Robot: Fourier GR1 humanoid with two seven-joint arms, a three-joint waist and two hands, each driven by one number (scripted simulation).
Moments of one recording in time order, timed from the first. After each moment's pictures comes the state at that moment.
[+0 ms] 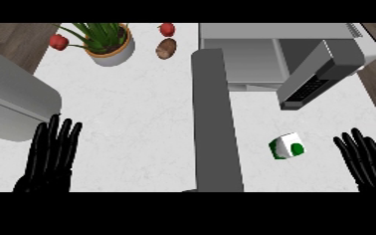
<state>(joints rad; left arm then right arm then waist) 0.37 0.01 -0.11 -2.03 0.21 -0.06 -0.22 0.42 -0.15 -0.13 -2.03 -0.19 0.39 -0.21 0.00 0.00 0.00</state>
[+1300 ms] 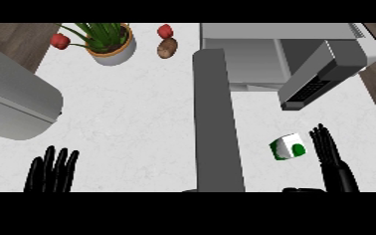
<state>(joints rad) 0.57 0.02 -0.15 -2.03 0.20 -0.14 -0.40 0.09 -0.14 -0.25 -1.10 0.08 0.26 -0.75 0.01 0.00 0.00</state>
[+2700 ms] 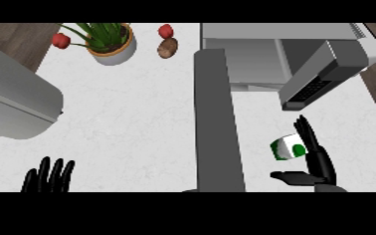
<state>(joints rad) 0.64 0.04 -0.15 -2.02 0.22 -0.17 -0.45 -0.23 -0.21 -0.25 -0.48 0.14 0.16 -1.02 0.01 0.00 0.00</state>
